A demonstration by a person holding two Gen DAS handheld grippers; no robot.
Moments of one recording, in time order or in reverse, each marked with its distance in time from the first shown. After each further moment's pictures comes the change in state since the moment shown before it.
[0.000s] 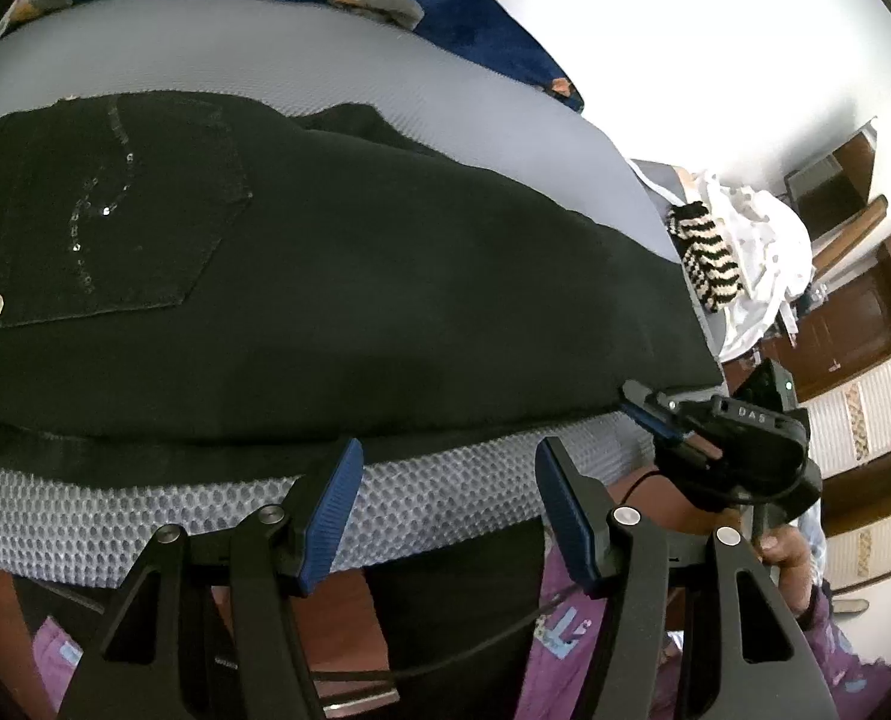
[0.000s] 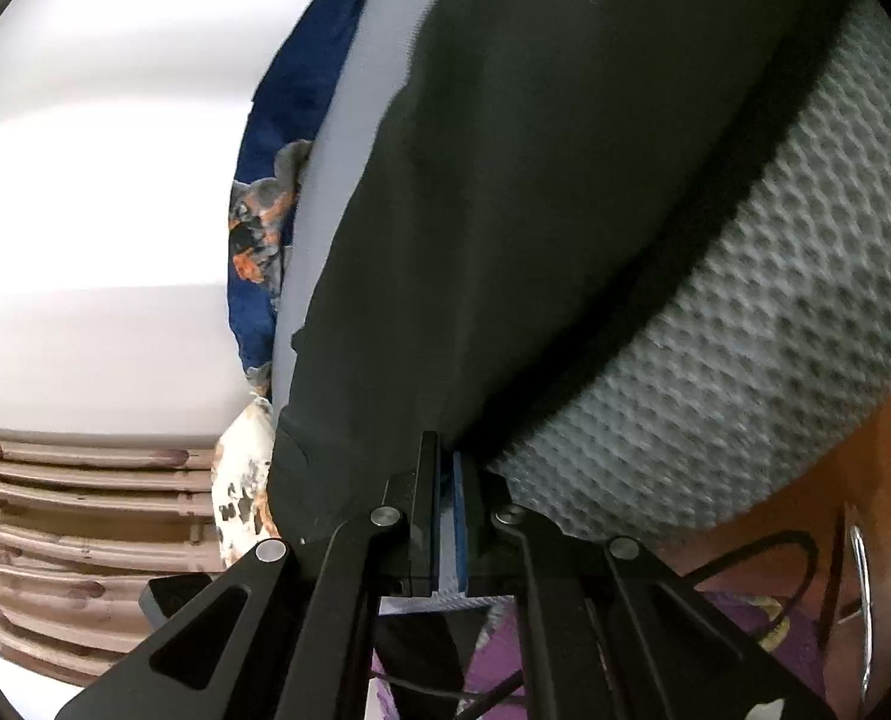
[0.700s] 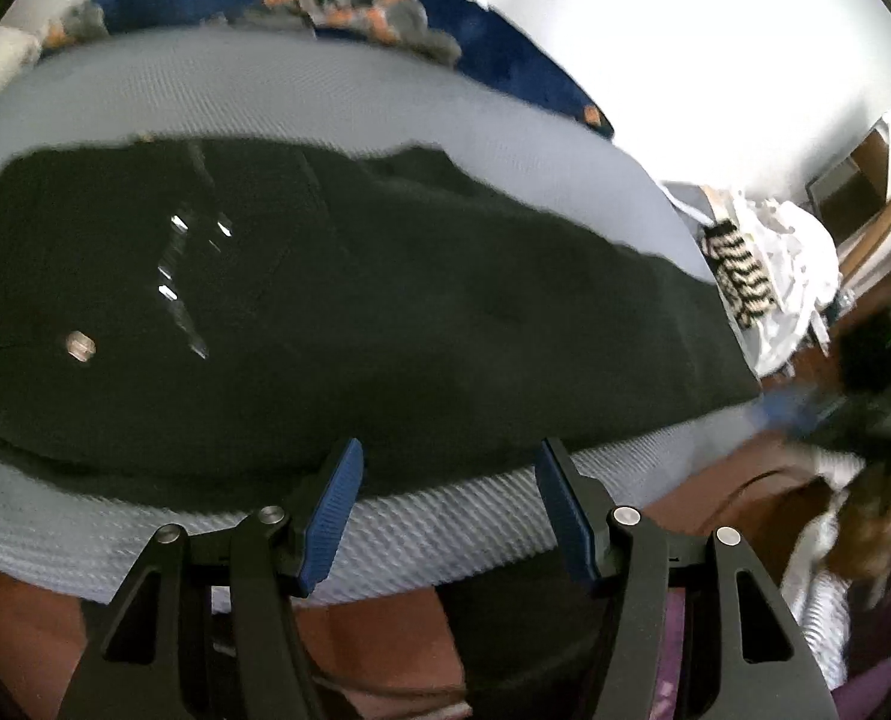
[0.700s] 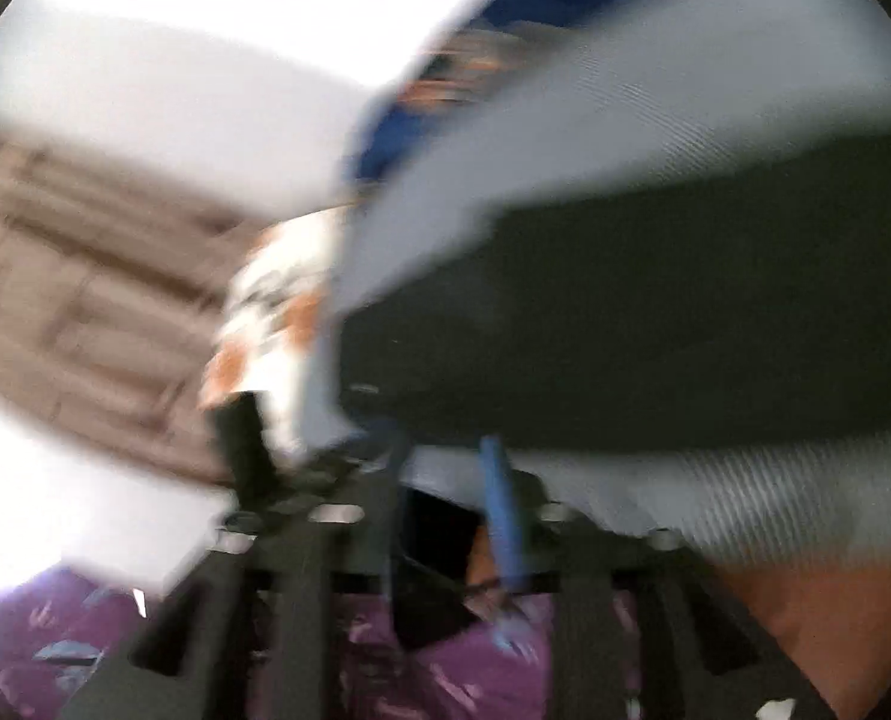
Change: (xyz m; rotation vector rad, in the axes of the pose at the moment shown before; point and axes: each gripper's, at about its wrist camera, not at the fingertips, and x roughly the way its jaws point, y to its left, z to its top) left arm -0.018 0.025 -0.002 0.037 -0.110 0.106; right arm 0.004 0.177 0.000 -0.661 0.323 0.088
